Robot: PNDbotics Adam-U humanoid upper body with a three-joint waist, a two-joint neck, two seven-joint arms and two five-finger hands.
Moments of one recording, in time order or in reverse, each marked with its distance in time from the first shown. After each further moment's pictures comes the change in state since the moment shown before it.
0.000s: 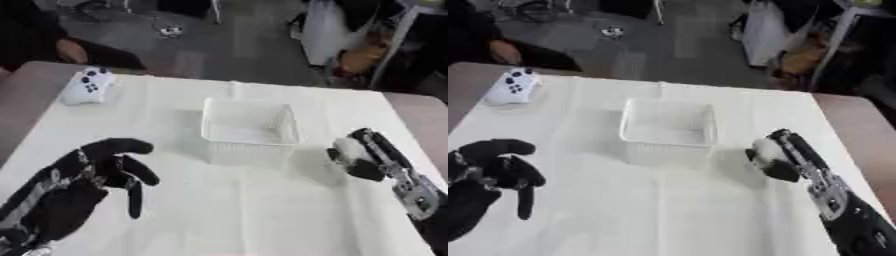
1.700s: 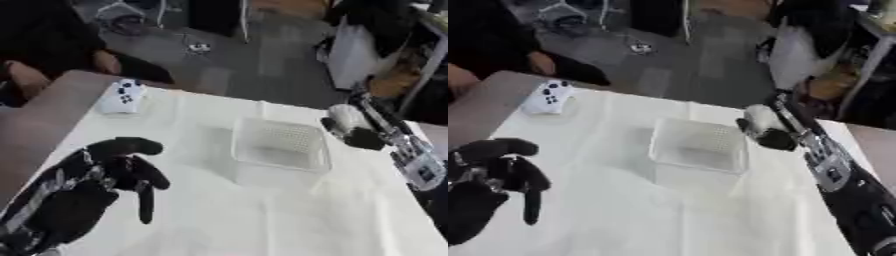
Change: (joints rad) left arm -0.142 -0.019 0.002 0.000 0.090 0.021 -0.022; right arm -0.214 0.003 0.007 -0.047 0.025 -0.014 0.049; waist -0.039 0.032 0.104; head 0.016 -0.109
